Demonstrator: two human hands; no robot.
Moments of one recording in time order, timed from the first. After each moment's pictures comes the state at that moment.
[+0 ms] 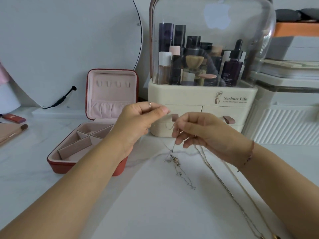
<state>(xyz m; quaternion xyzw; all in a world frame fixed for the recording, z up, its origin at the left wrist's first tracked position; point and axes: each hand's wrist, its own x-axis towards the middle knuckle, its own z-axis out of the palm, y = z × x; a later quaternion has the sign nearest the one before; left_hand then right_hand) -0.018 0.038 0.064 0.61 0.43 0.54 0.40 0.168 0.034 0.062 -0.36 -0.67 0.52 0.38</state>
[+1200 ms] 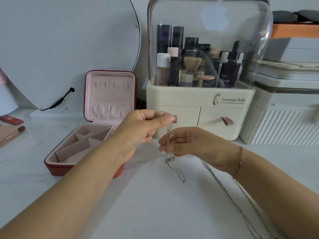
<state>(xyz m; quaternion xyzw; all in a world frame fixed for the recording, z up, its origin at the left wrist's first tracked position) -0.016 0.036 0.061 0.62 0.39 0.47 0.49 0.160 0.033 0.050 -0.42 -0.71 0.51 0.26</state>
